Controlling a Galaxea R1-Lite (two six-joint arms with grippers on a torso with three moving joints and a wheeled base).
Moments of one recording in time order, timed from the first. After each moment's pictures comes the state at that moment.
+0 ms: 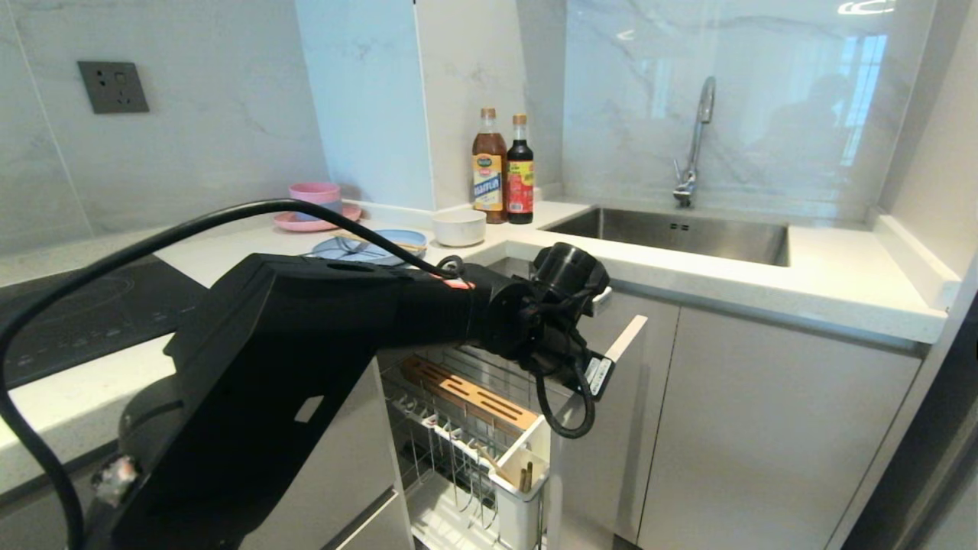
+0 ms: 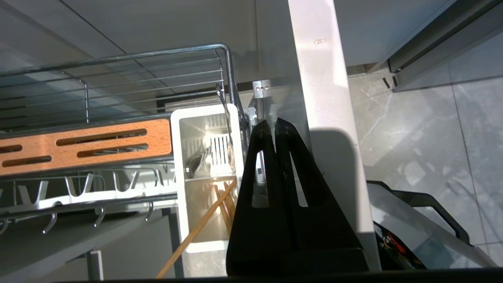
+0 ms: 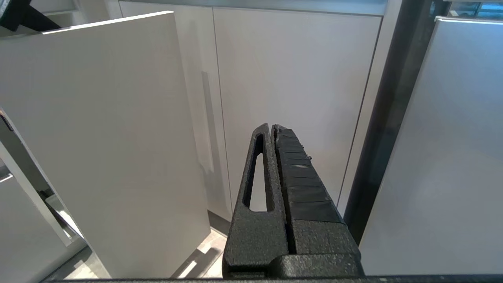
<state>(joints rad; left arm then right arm) -0.81 2.34 -1.92 0.42 0.03 -0.04 0.00 0.00 0.00 0.00 0.00 0.01</state>
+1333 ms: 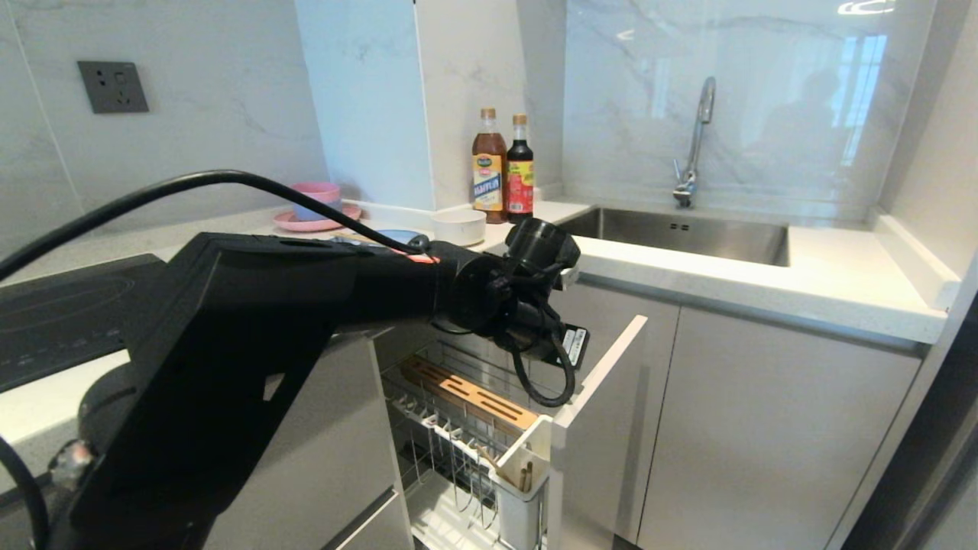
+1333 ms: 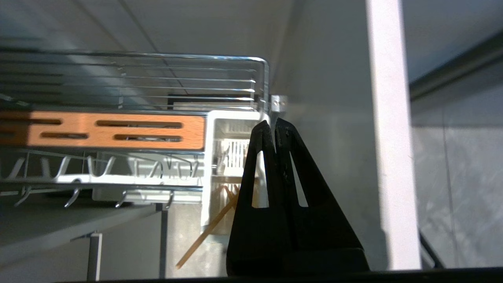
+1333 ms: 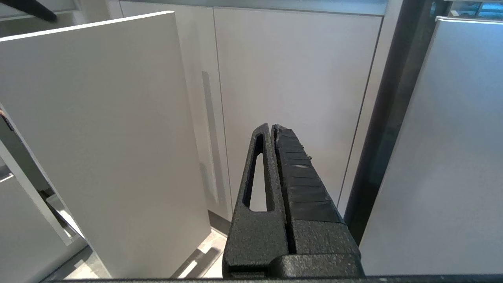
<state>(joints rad) -0.74 2.29 -1.92 0.43 0.07 -0.13 0.00 0.00 0.00 0.00 0.00 0.01</state>
